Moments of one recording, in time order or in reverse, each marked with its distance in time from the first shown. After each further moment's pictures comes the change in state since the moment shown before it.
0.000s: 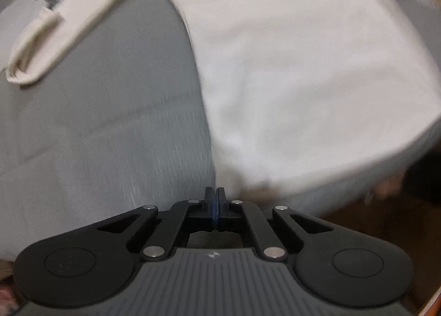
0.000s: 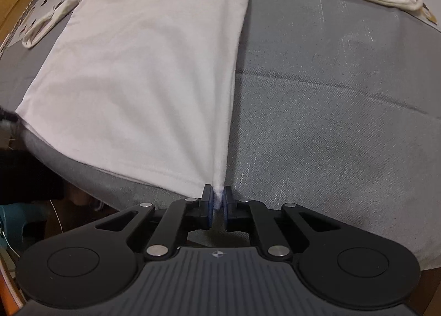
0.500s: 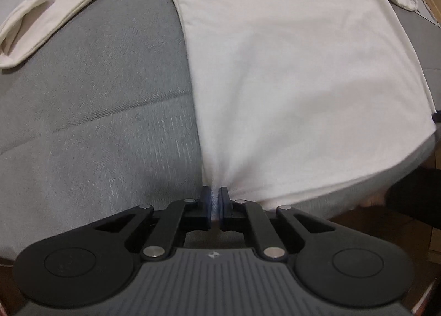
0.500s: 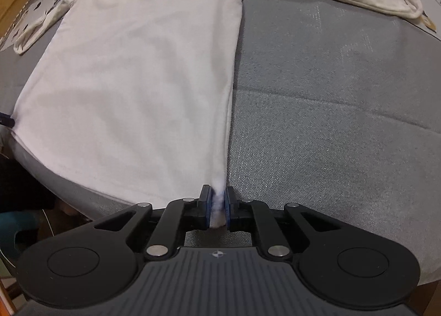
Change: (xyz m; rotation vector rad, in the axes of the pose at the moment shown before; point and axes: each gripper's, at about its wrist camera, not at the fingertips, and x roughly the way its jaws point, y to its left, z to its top) left arm 0.029 0.001 0.003 -0.037 0.087 -0.059; right arm 0.015 0.002 0.008 -0.025 0.004 -0.013
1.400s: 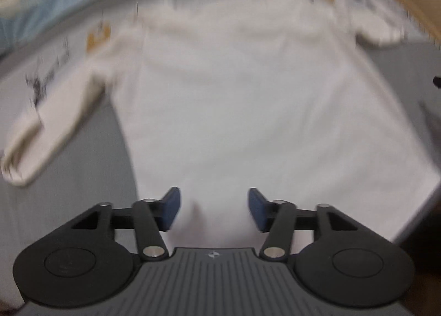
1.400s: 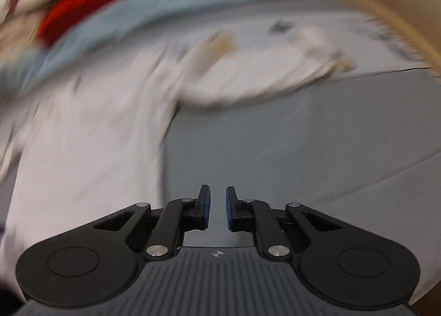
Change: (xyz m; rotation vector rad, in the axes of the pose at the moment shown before) left arm -0.042 -0.114 0.070 0.081 -0.318 0.143; right arm -0.054 -0.086 0.054 0.389 -0.515 -0.207
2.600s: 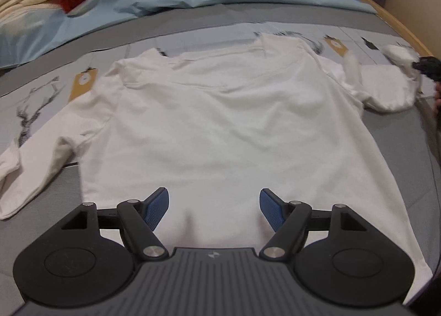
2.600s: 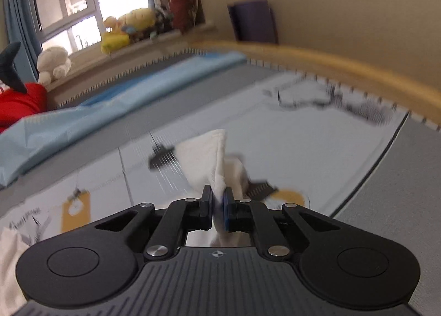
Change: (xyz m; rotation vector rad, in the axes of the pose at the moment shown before) left arm 0.036 -0.038 0.081 -0.131 -0.112 0.035; right arm 0.162 -0.087 0.139 0.191 -0.372 -0.205
